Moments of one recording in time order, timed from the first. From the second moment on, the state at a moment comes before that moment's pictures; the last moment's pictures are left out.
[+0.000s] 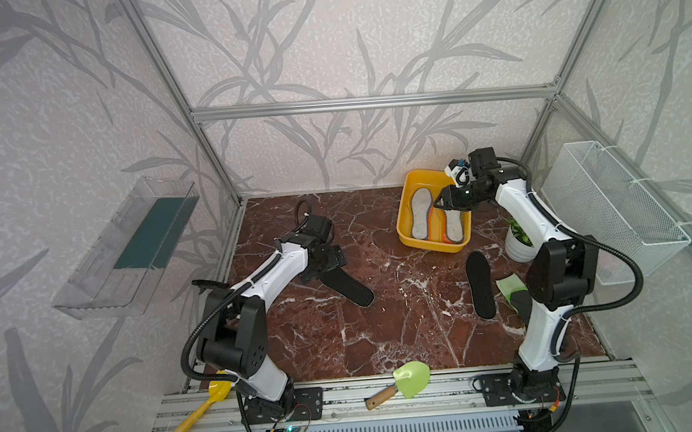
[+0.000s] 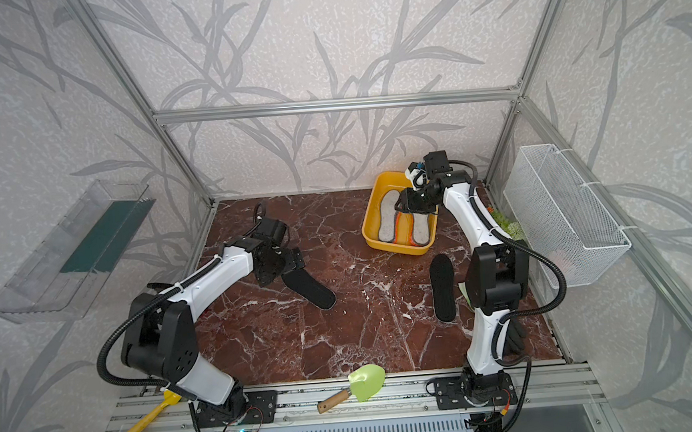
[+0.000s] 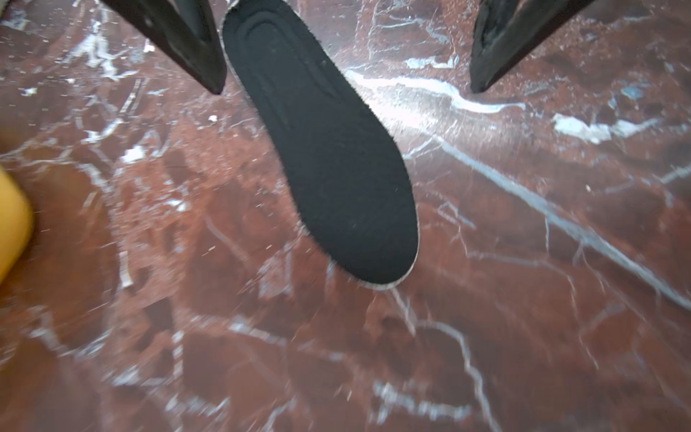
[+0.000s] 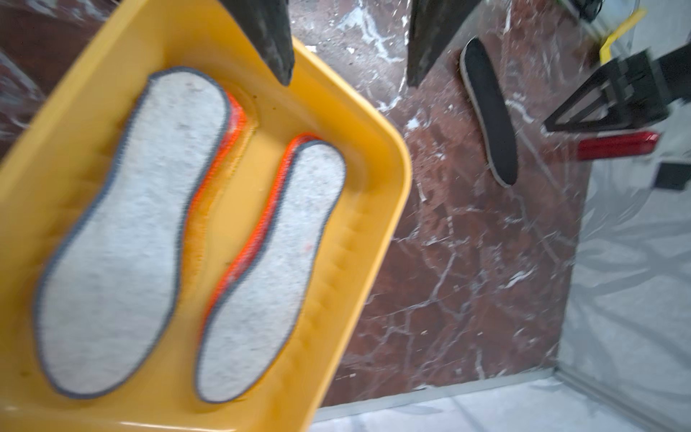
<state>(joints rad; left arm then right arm) -0.32 1.63 1.16 -0.79 -0.03 -0.71 0.15 1.91 1.82 -0.90 -0.50 0.10</state>
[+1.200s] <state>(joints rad) -0.13 1.37 0.91 -0.68 0.07 -0.83 0.85 2.21 1.76 -0.92 -0.17 -0.09</state>
